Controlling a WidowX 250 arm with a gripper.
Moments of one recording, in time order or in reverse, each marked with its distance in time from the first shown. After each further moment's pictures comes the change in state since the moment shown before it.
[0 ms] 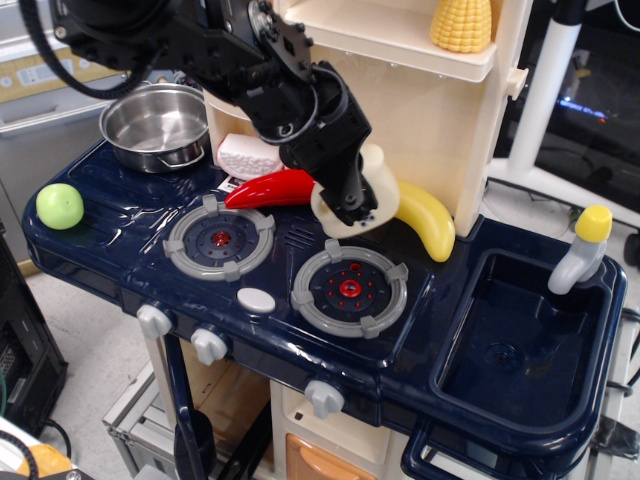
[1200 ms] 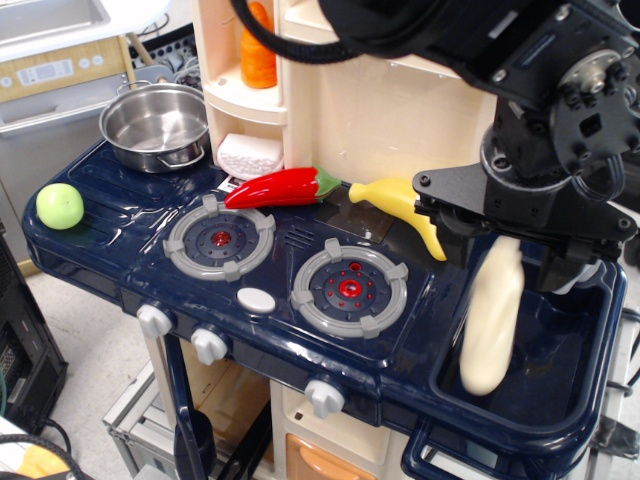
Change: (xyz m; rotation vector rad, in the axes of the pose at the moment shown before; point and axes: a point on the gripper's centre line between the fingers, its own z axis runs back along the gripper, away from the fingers) arm 0.052 -0.104 0.019 0.104 0.120 0.662
